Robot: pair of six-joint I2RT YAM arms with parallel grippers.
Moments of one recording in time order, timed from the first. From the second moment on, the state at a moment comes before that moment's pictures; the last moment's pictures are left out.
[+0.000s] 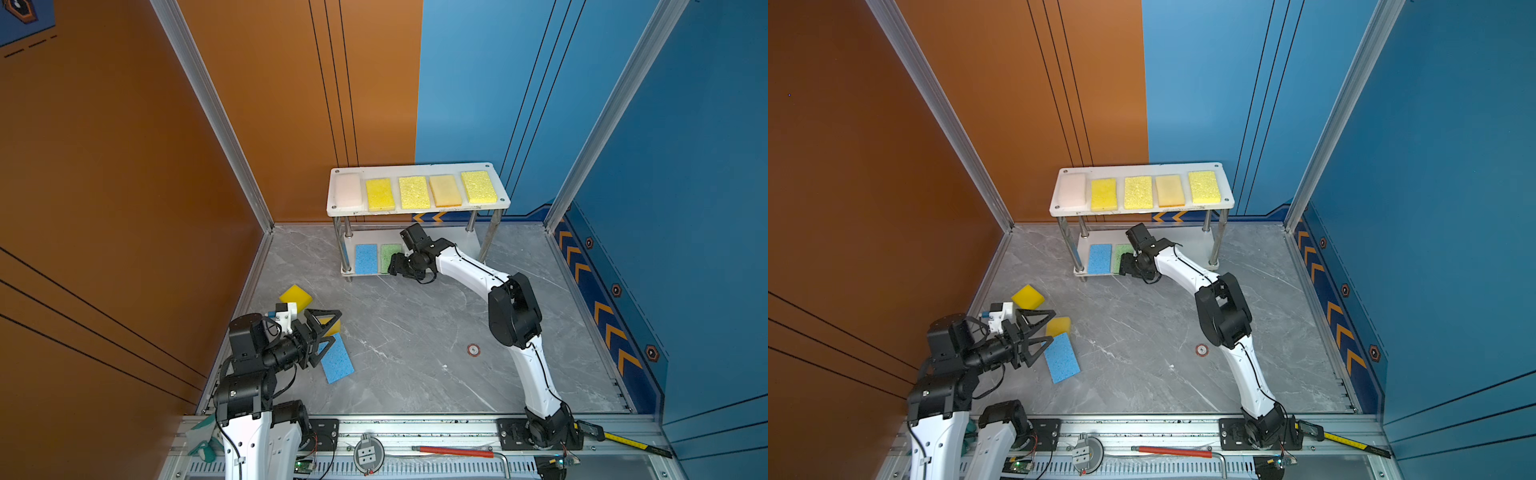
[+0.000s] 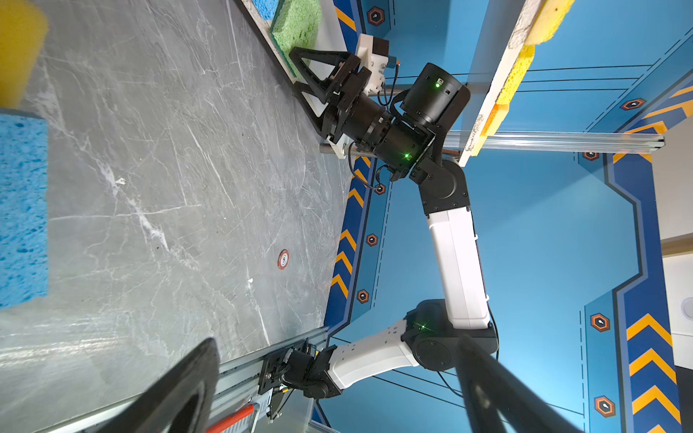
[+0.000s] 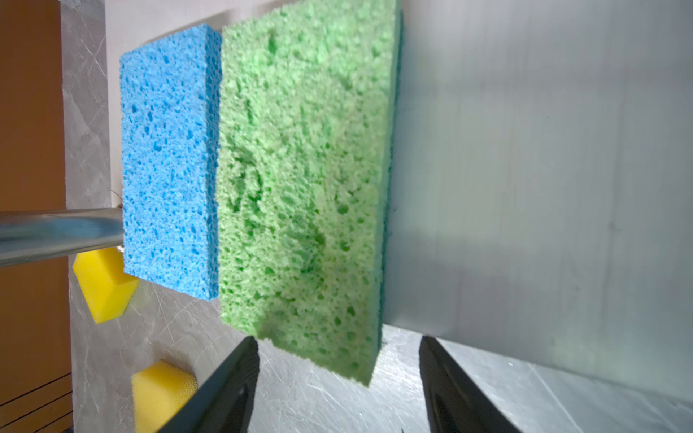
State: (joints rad) left arm 0.22 0.50 0.72 -0.85 0.96 -1.02; right arm 0.61 2.27 1.97 -0.68 -0.16 0.64
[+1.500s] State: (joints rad) left arm 0.23 0.51 0.70 -0.85 0.97 -1.00; right arm 0.63 2.35 2.02 -0.63 -0.20 0.73
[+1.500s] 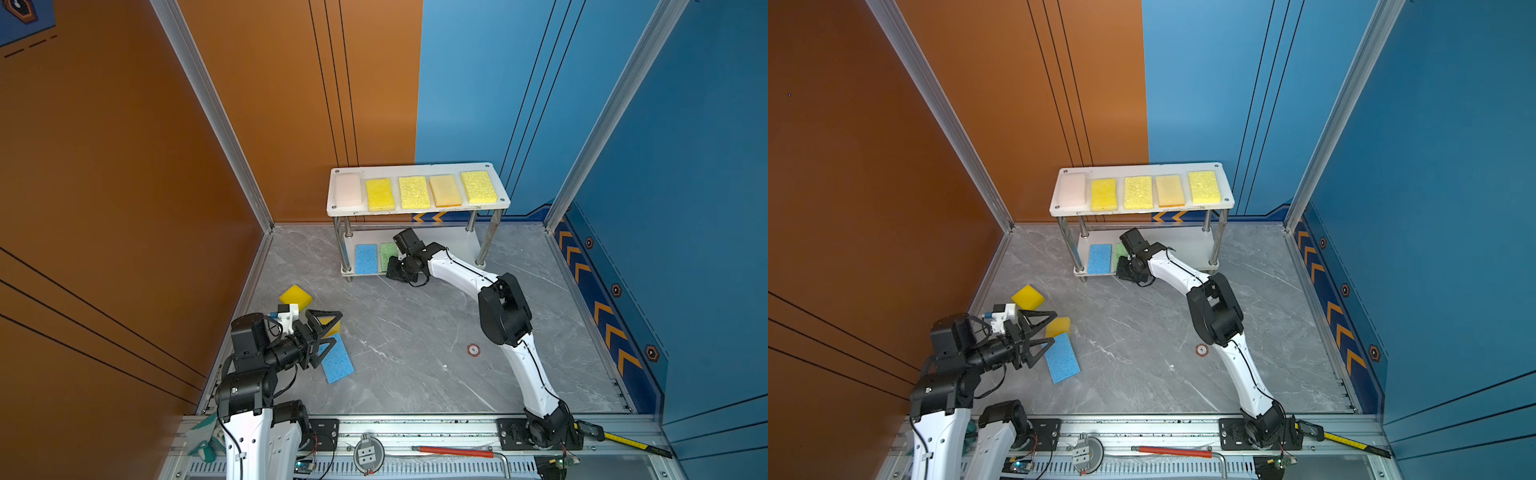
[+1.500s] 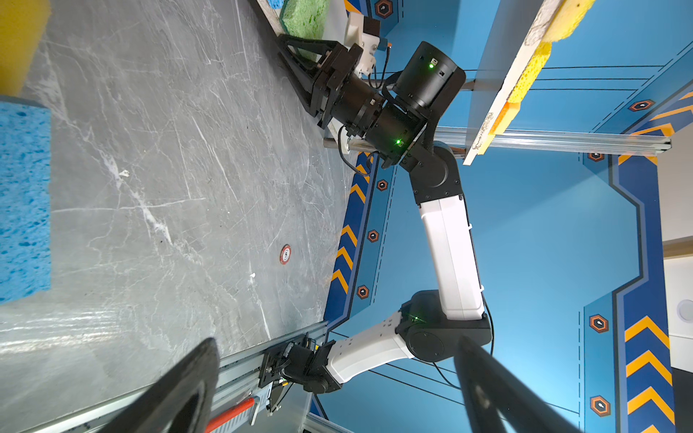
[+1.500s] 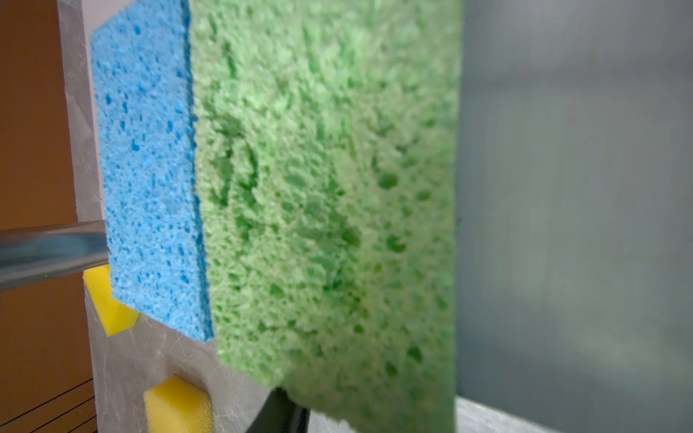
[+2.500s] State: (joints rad) left arm 0.23 0.39 0.67 -0.87 0.97 -1.01; right arm 1.03 1.80 1.35 -0.60 -0.37 0.70
